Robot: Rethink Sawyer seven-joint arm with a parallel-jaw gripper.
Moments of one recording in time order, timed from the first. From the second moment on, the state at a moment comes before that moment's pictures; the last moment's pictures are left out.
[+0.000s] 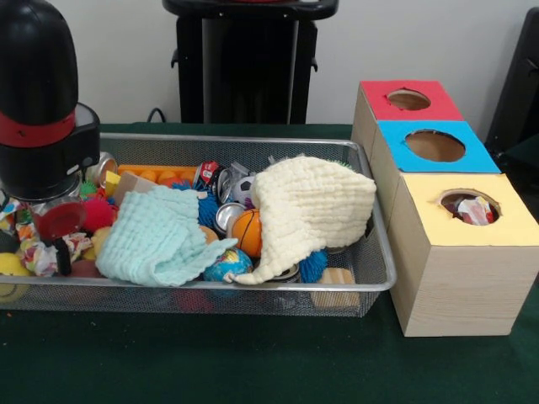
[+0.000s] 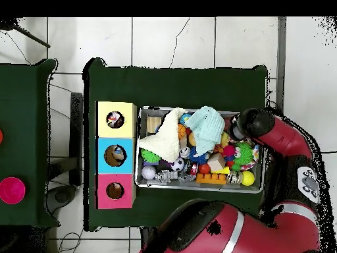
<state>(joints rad) -0.46 -0.23 -0.22 1.14 0.12 0.69 2.05</state>
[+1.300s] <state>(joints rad) -0.47 -0.29 -0.21 1.15 0.12 0.69 2.05</state>
